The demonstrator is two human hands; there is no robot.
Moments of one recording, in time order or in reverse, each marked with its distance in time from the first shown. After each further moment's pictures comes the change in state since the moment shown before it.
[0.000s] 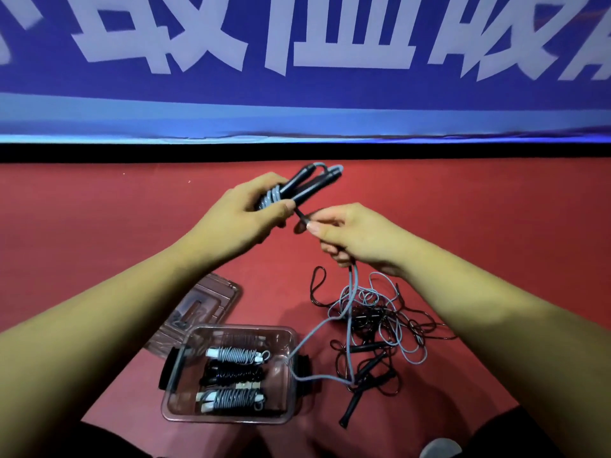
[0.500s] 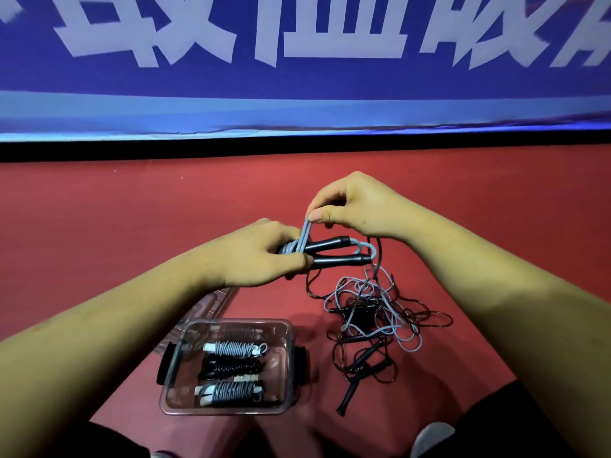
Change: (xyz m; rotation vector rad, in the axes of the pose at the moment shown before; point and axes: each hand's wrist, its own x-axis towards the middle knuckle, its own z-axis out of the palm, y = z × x) left_hand -0.015 0.013 0.027 0.351 -0.442 -0.058; right_hand -0.004 -0.022 -0.029 -0.479 0.060 -0.220
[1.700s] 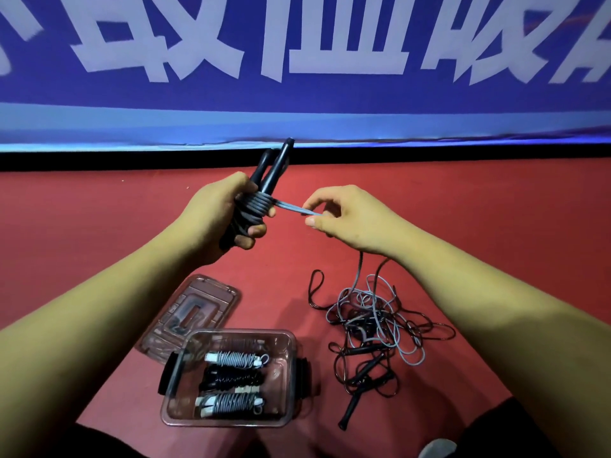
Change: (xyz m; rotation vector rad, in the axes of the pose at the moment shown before) left_hand 0.008 -0.013 -0.038 -0.995 0.495 -0.237; right_hand 0.007 -0.003 0.010 -0.120 0.121 0.003
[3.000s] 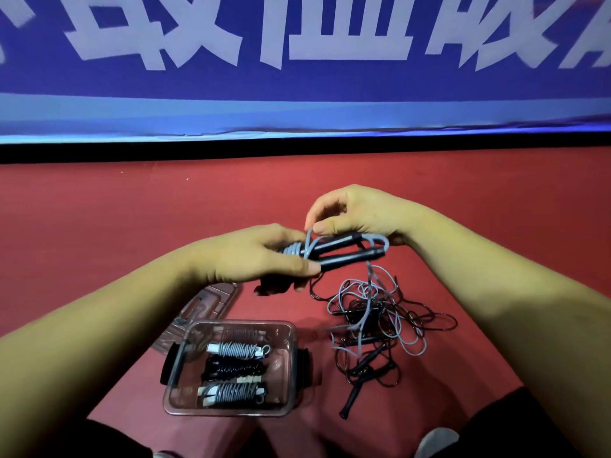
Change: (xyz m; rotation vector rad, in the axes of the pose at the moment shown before) left_hand -0.027 -0.018 0.019 0.596 -0.694 -0.038; right_hand 0.001 0.018 -0.005 0.430 -0.359 0.030
